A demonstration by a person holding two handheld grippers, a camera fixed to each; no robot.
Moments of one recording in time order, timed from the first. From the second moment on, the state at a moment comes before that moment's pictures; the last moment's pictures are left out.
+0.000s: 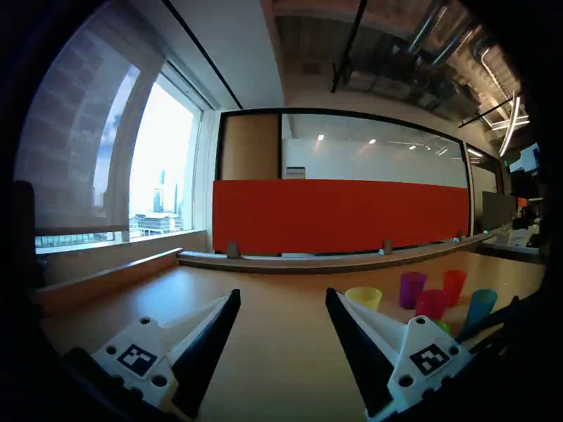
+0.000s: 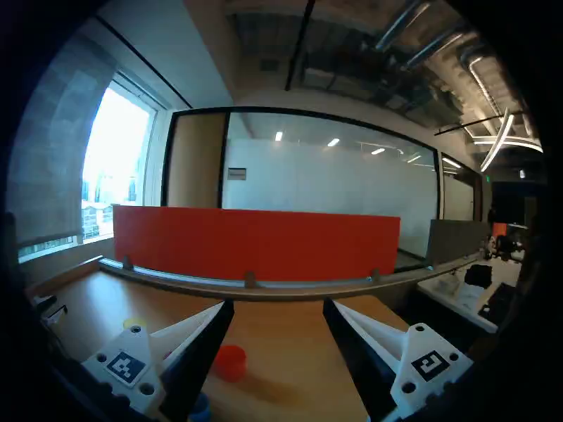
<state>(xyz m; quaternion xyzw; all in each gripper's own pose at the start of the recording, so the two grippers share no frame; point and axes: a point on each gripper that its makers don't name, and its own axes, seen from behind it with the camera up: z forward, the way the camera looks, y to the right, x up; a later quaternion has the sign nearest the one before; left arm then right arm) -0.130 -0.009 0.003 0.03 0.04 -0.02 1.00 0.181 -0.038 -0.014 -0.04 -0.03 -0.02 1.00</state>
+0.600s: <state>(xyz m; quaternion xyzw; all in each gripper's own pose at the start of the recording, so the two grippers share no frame) -0.151 -0.012 0.008 0.04 0.04 -0.01 1.00 0.174 -0.045 -0.015 -0.03 -0.03 -0.03 1.00</state>
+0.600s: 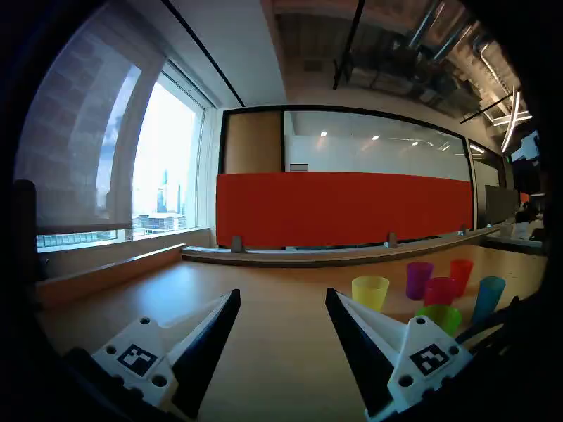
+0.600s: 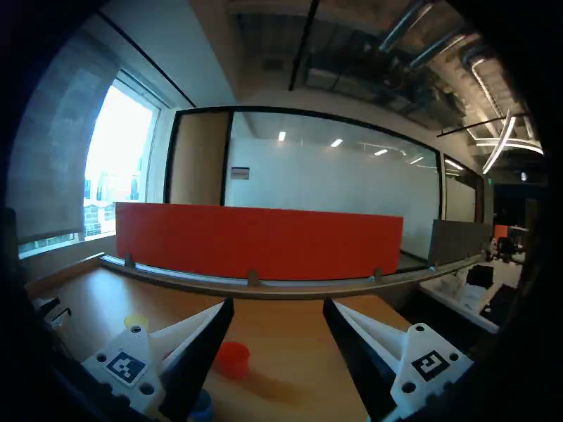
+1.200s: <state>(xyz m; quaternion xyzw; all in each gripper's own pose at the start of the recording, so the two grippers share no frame) -0.160 -0.018 0.012 0.04 0.02 -0.01 1.00 0.176 -0.049 -0.020 -0.03 -0.03 -0.03 1.00</state>
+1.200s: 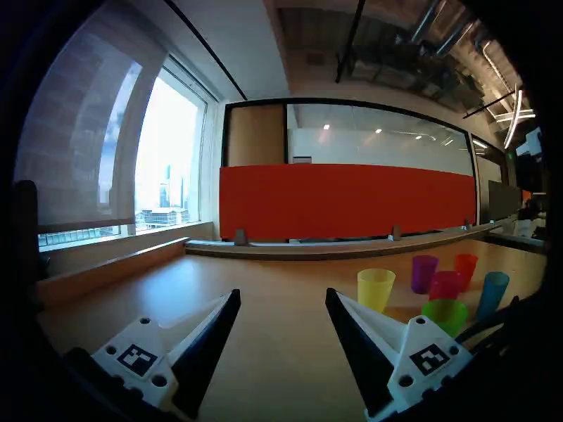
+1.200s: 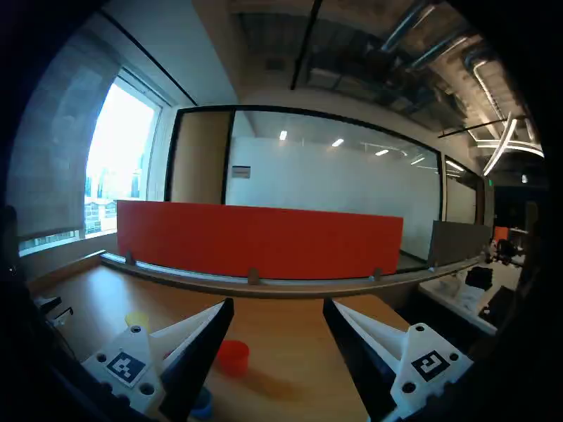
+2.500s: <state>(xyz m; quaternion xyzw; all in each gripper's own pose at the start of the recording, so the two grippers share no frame) -0.164 -0.018 0.013 0.05 0.02 -0.01 1.00 0.174 -0.023 0.005 -0.02 0.03 0.00 1.00</state>
